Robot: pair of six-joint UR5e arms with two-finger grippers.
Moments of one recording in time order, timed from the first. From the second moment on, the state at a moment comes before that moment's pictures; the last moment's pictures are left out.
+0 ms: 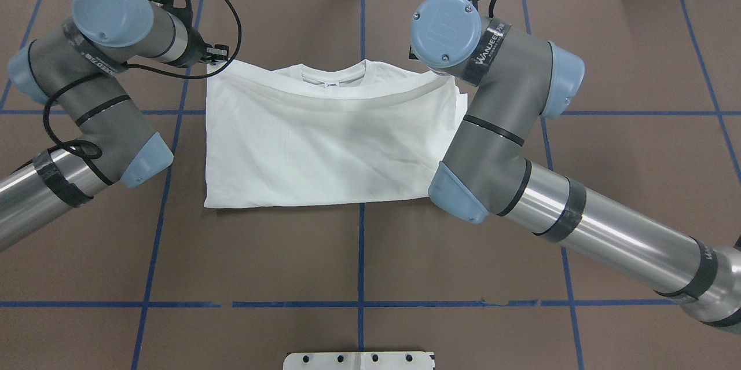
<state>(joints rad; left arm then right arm) -0.83 -2.10 -1.48 -2.02 -1.76 -0.93 0.67 -0.80 1.57 -1.64 1.47 1.25</state>
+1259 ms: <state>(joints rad) -0.76 -1.96 -1.62 -2.12 -1.76 -0.94 0.70 -0.85 1.51 -1.51 1.53 1.12</state>
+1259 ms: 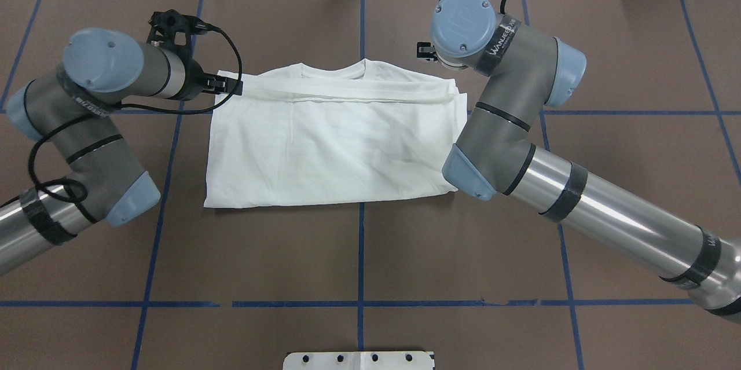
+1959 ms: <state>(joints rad) -0.55 -1.71 -1.77 -2.31 -1.70 -1.14 0.70 -0.90 1.57 -1.46 1.53 1.11</state>
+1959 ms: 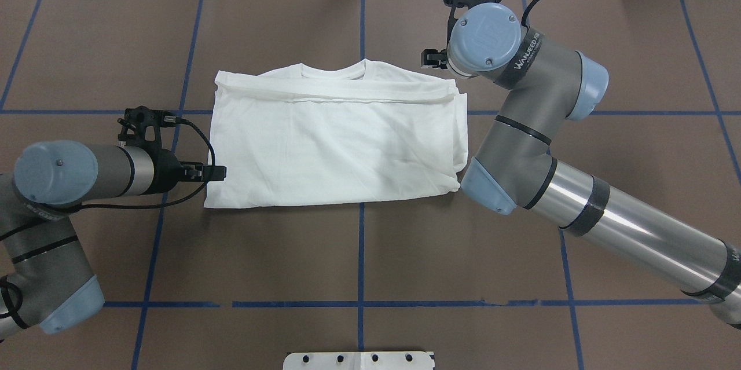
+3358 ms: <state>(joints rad) -0.49 -1.66 -1.81 -2.31 -1.66 -1.19 0.69 -0.90 1.57 -1.46 1.53 1.12</state>
